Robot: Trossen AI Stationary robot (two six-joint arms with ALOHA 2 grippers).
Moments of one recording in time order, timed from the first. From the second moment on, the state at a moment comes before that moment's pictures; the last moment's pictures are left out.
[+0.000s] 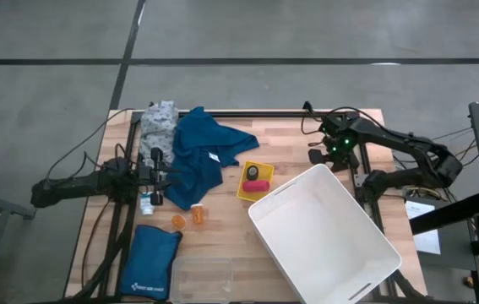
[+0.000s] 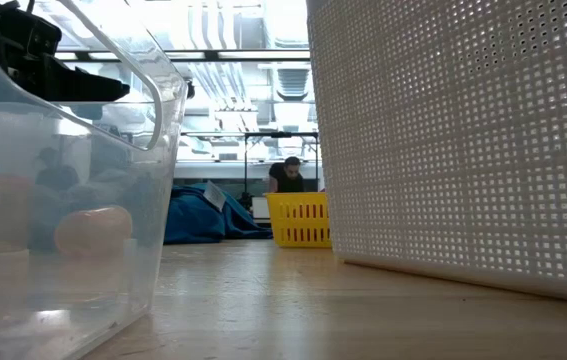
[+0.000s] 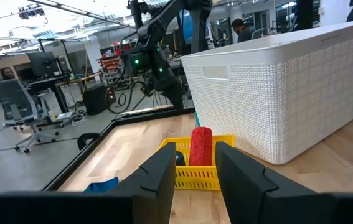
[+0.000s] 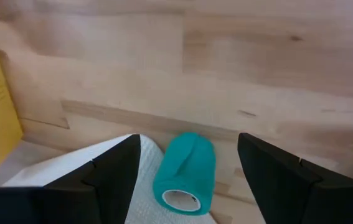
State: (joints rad) left arm 0.13 0.02 0.00 0.03 0.09 0.21; right arm -0.80 1.24 0.69 -1.00 -0.40 0.76
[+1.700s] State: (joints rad) left arm 0.13 0.02 0.00 0.03 0.09 0.21; right arm -0.58 1.44 0.63 -0.89 -0.47 0.80
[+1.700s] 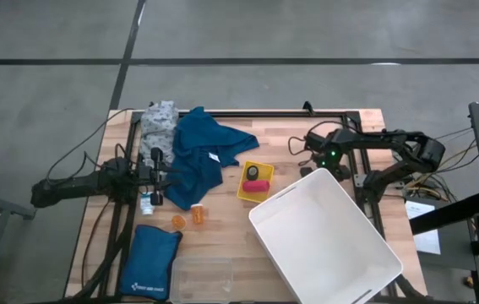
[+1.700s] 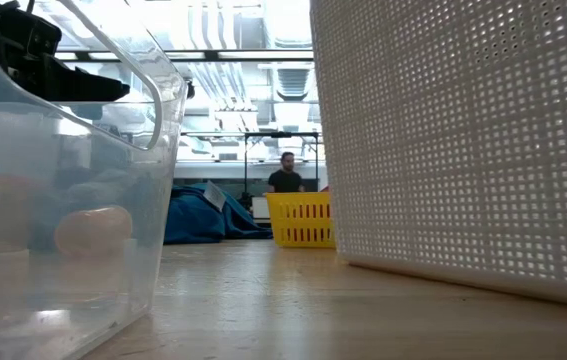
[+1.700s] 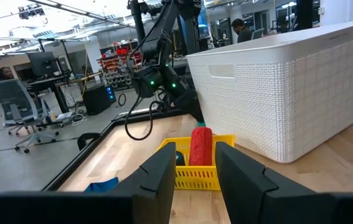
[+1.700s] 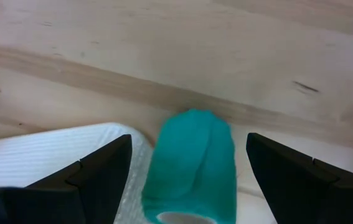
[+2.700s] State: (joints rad) left arm 0.13 0.02 0.00 0.03 0.09 0.21; right arm -0.58 1.44 0.60 -0.82 -0.41 0.75
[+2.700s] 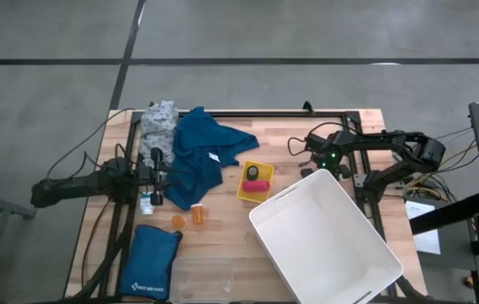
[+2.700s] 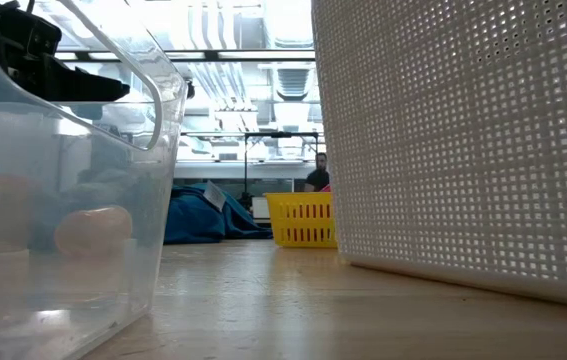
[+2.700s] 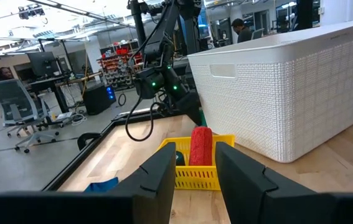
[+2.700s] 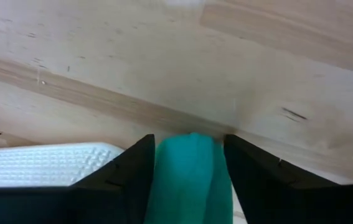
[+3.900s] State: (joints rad) left arm 0.13 0.02 0.00 0.03 0.09 0.21; right arm -0.59 0.98 0.60 -0.70 -0.24 0.70
